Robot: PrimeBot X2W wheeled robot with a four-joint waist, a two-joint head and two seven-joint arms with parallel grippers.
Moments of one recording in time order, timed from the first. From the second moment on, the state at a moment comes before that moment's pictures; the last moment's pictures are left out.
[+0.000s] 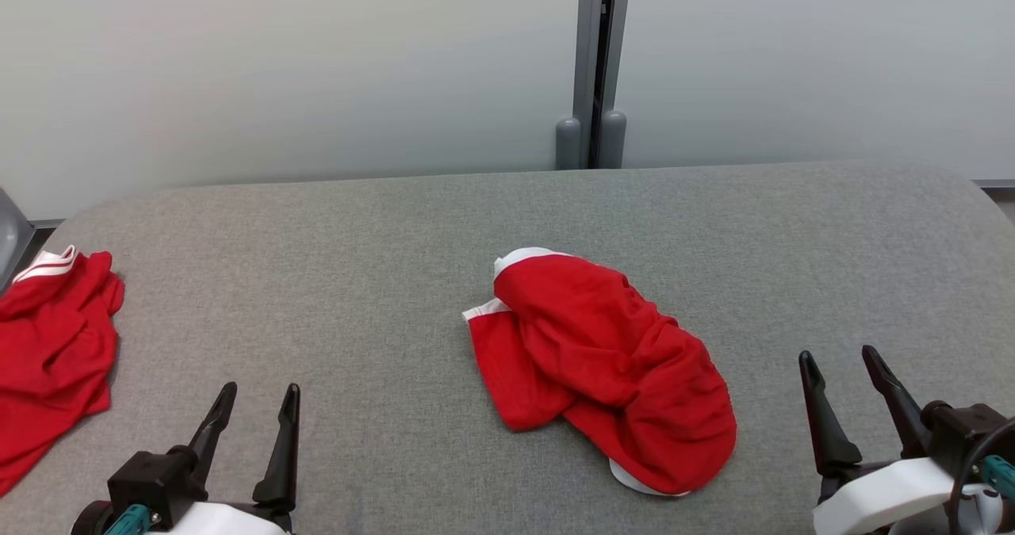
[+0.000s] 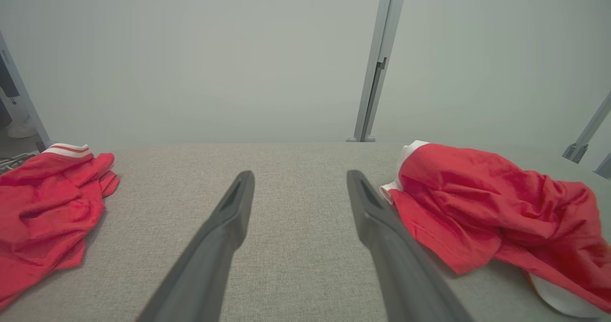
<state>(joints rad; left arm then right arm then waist) 0.07 0.33 -0.27 0.04 -0.49 0.13 -0.17 0.03 -0.05 -0.01 0.05 0.17 0.13 -0.05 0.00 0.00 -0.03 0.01</state>
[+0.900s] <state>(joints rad) -0.17 0.27 -0.33 0.11 -0.48 0.06 -0.22 -0.39 -0.16 0.15 0.42 0.27 0.13 0.11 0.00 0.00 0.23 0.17</state>
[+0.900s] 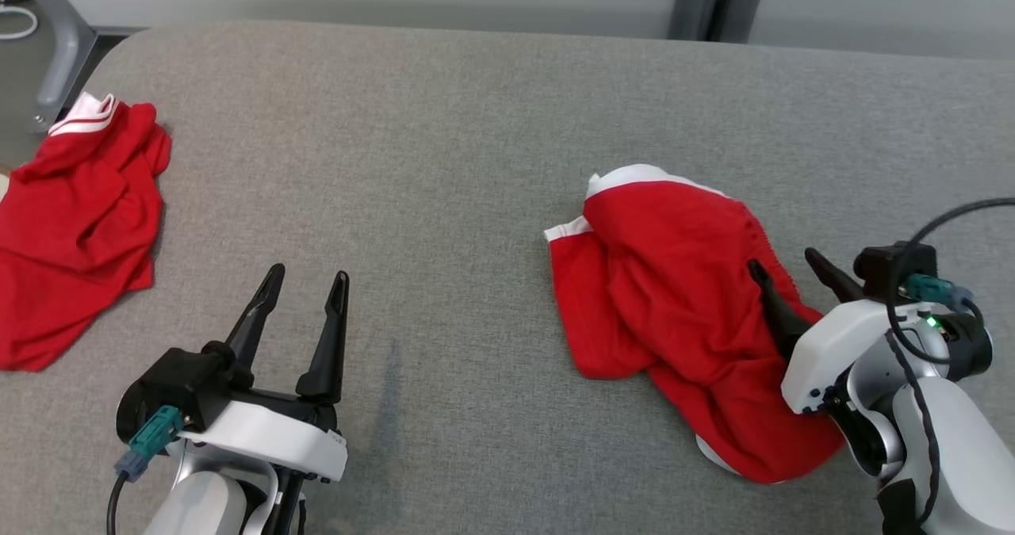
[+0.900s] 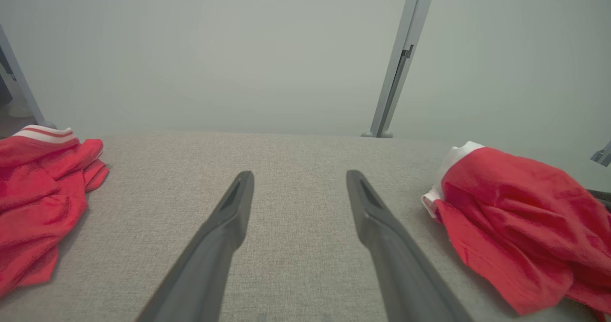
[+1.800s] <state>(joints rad) -0.19 0.27 -0.31 0.16 -0.48 0.06 -0.25 -0.51 -0.22 0.17 0.27 0.26 0.13 0.12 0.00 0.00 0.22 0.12</state>
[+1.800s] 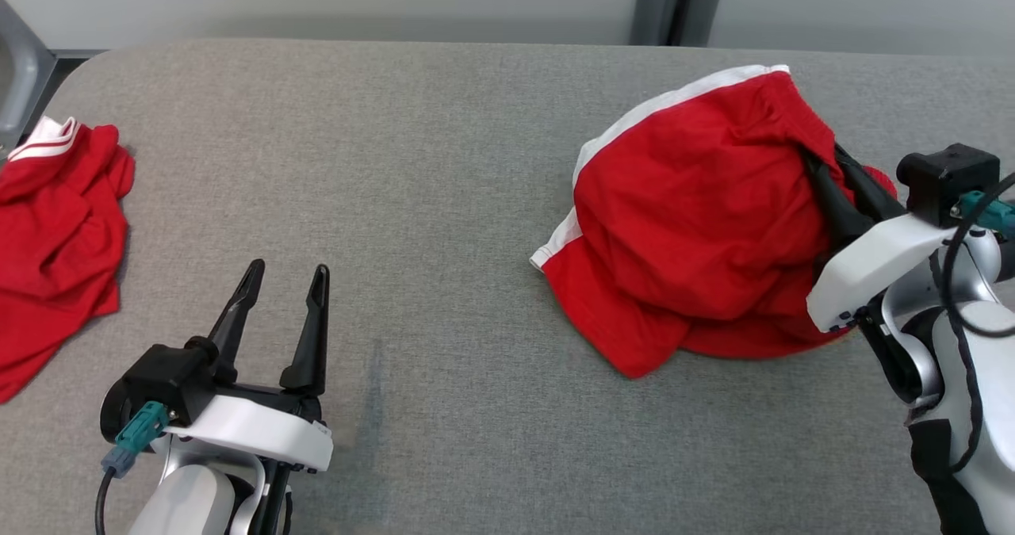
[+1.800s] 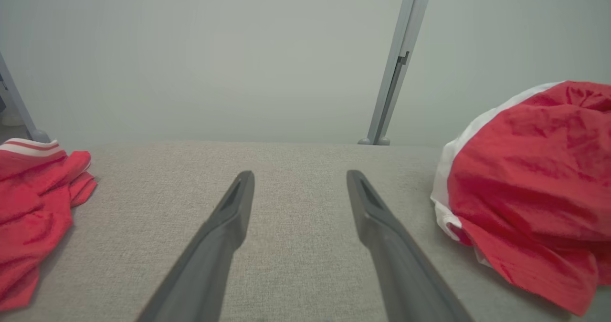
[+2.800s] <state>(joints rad) -0.15 0.30 -0.30 0.10 -0.50 0.11 -0.22 -0.03 -0.05 0.00 0.16 0.19 0.13 -0.05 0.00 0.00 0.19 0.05</state>
